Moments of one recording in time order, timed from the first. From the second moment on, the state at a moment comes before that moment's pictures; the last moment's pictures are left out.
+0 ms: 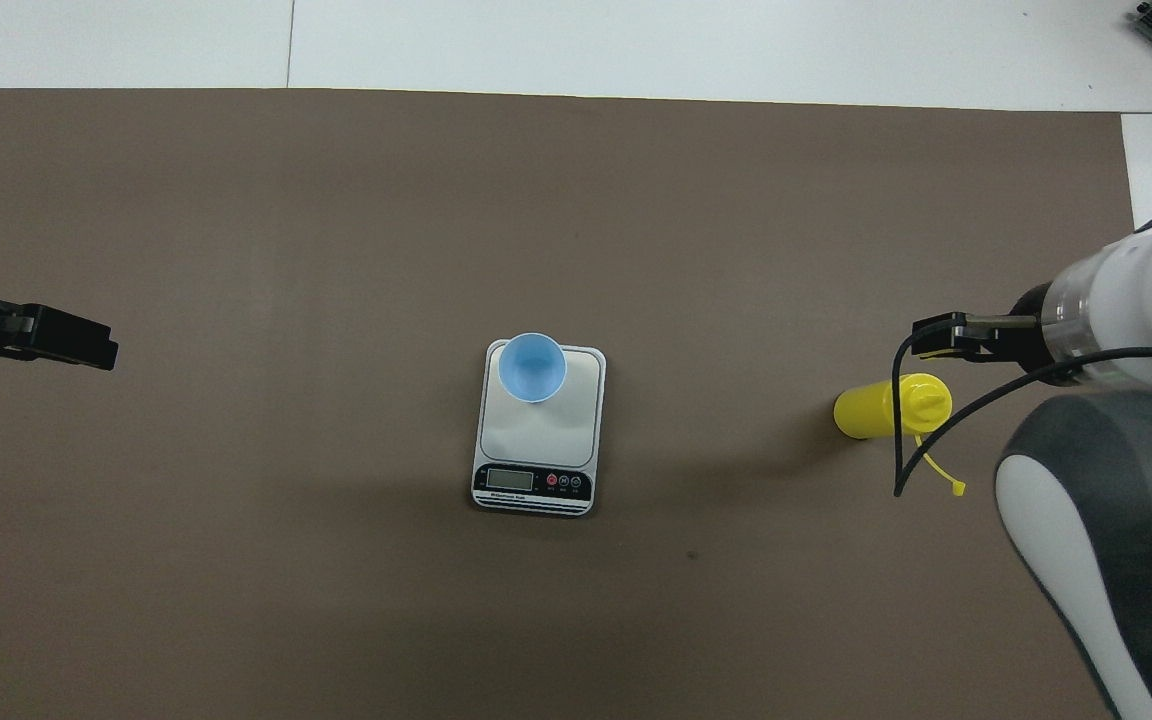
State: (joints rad) left arm 0.03 -0.04 -0.13 -1.58 -0.03 1.50 0.07; right arm -0.04 -0.08 0.17 -1.83 -0.11 1.79 0.22
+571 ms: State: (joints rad) left arm 0.03 -0.04 -0.13 -1.58 -0.03 1.50 0.07; right arm 0.02 -0.06 0.17 -1.64 -0.10 1.62 0.20
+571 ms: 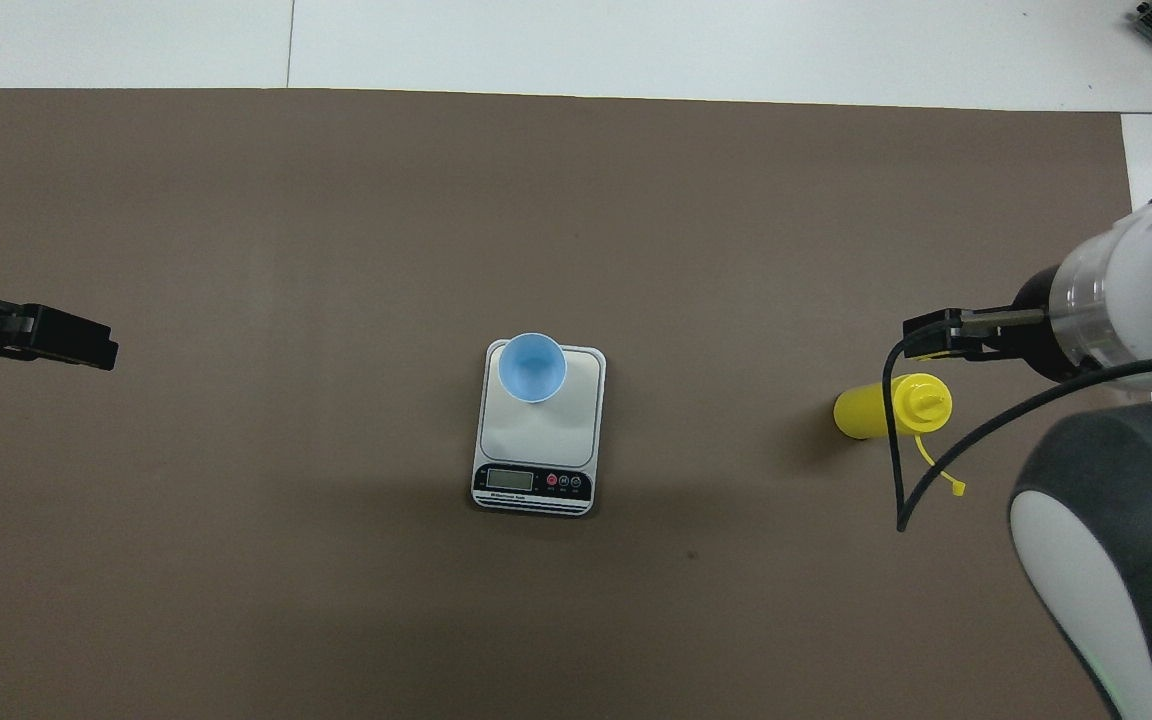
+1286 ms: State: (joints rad) left arm 0.03 -0.04 -0.13 -1.58 -0.03 1.50 0.07; right arm 0.00 -0.05 0.17 -1.63 -0.07 1.60 0.17
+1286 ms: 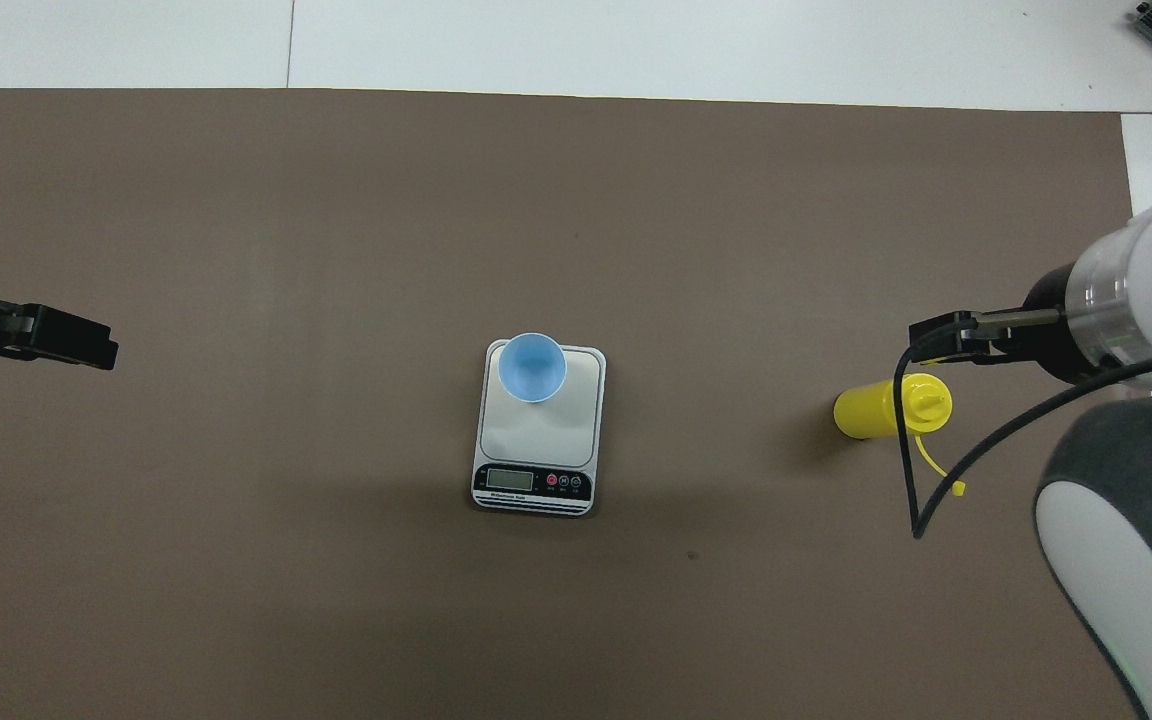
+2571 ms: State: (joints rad) left arm 0.03 -0.04 -0.13 -1.58 -0.03 1.50 0.07; right arm 0.04 -0.05 0.08 -1.63 -0.02 1.56 0.15
